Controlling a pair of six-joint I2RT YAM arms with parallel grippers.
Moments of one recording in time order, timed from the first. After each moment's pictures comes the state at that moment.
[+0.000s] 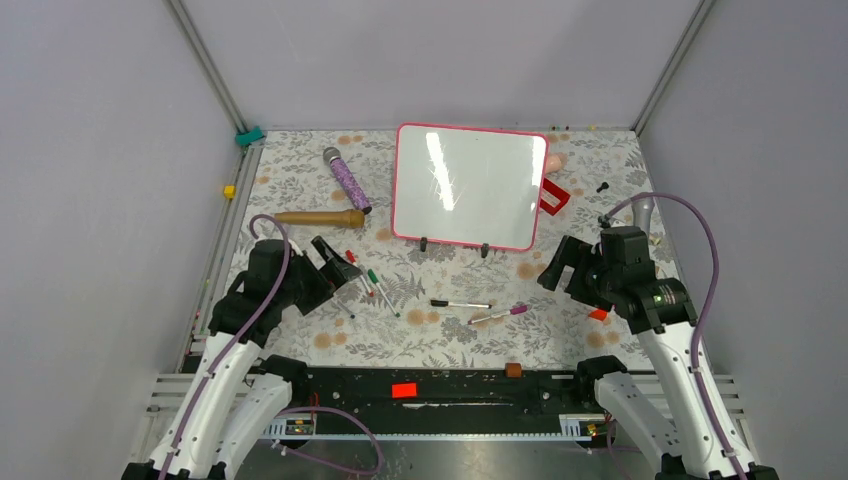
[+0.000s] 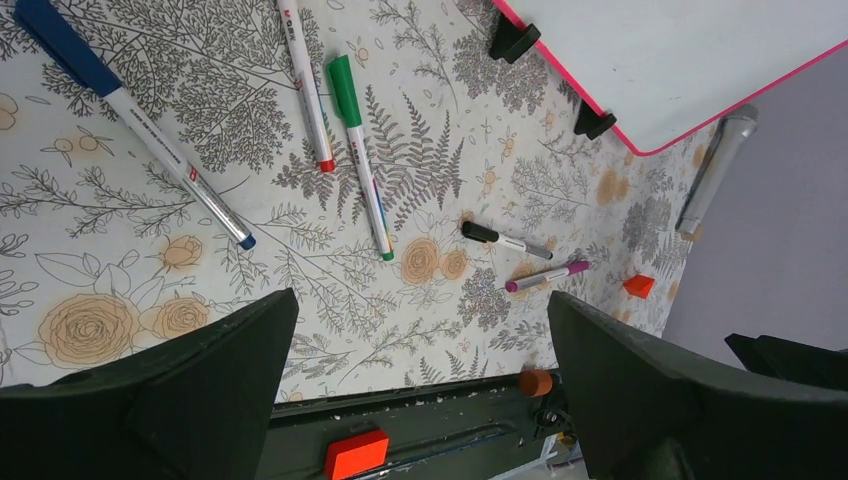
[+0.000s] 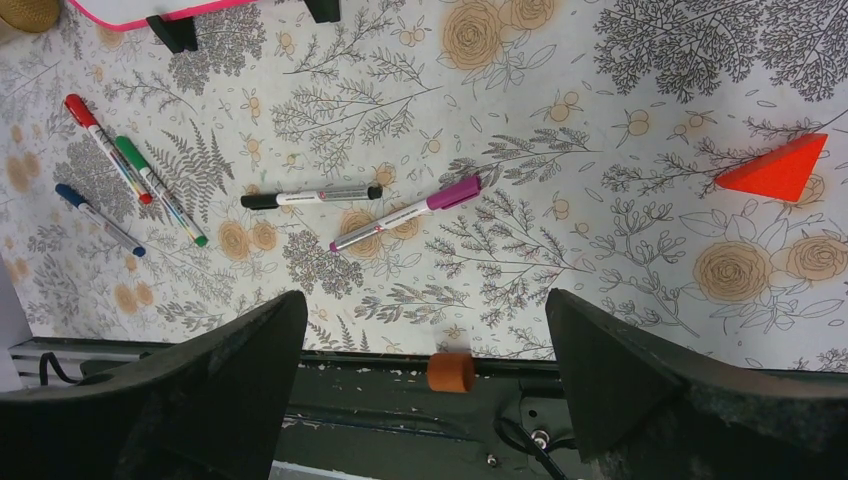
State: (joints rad) left arm -0.23 0.65 0.68 -0.77 0.20 -0.86; right arm 0.20 0.74 0.90 -1.04 -0.09 0.54
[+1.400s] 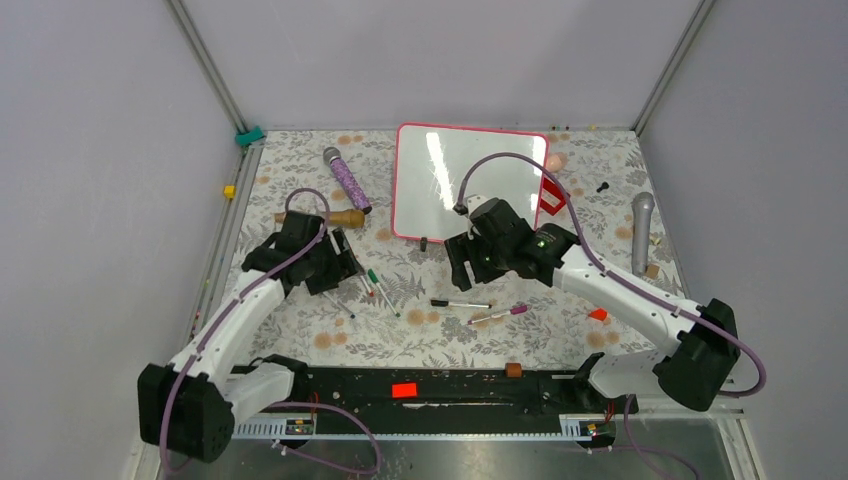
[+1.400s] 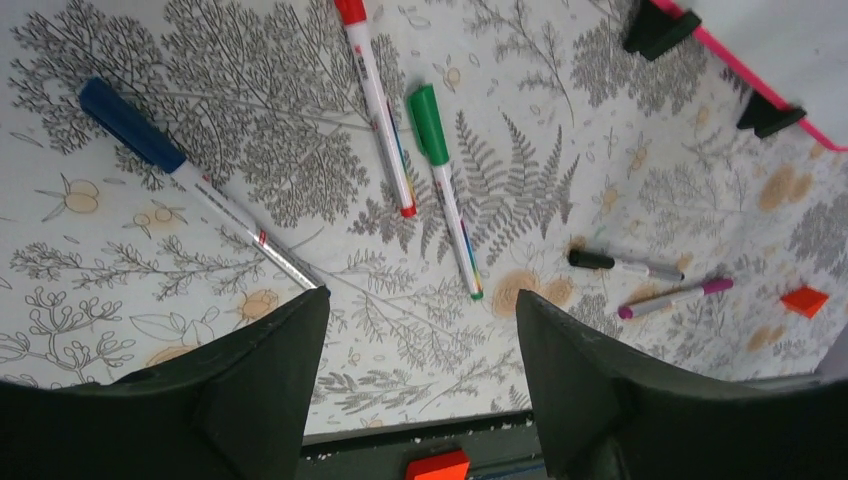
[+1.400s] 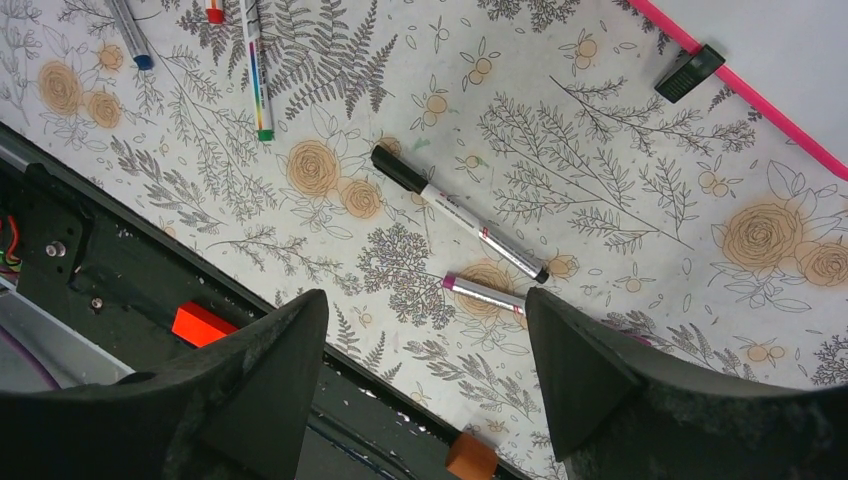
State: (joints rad) left arm -0.26 1.01 0.76 -0.72 0.13 -0.67; right arm 0.82 1.32 1.12 -0.73 0.00 0.34
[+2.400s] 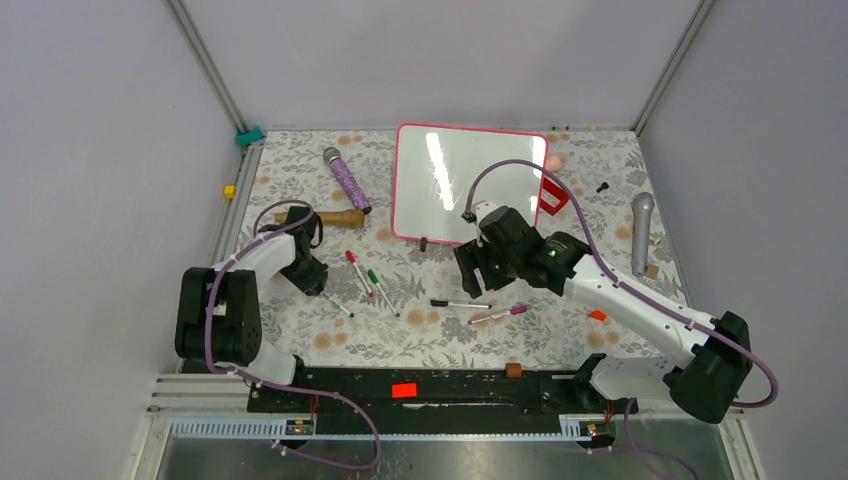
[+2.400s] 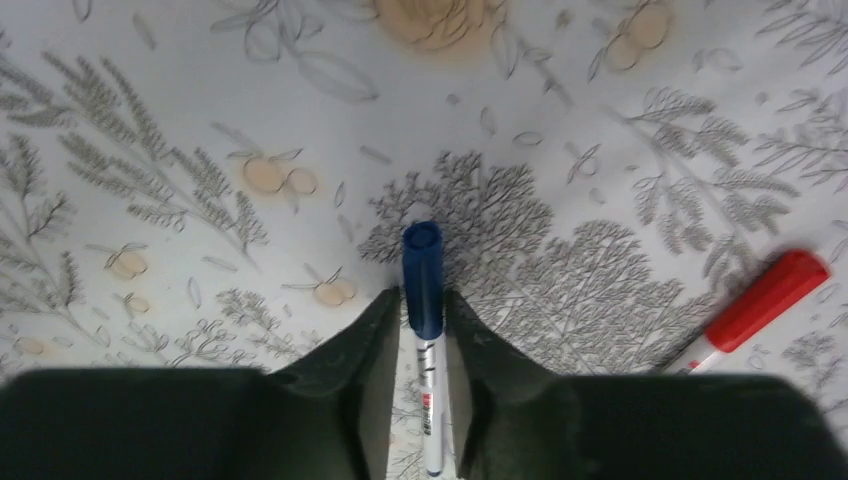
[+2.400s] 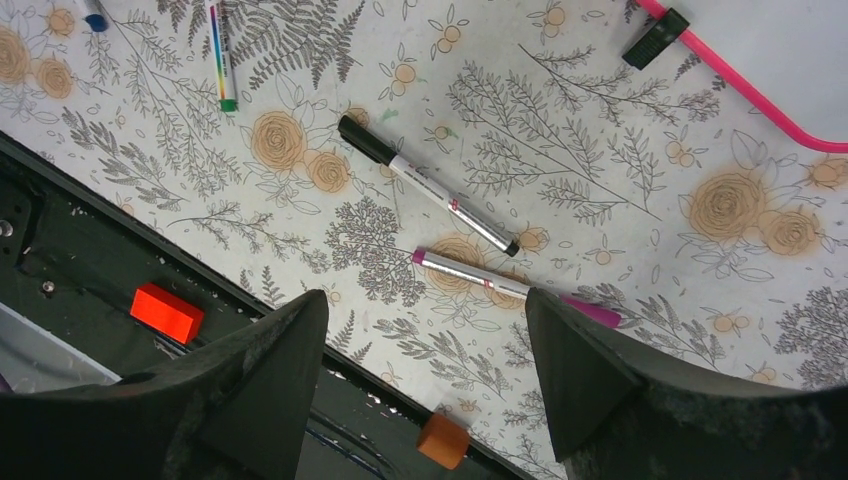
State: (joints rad) left arm -0.07 1.49 0.80 -0.74 -0.20 -0.98; right arm 0.82 1.24 1.06 -0.74 0.03 0.31
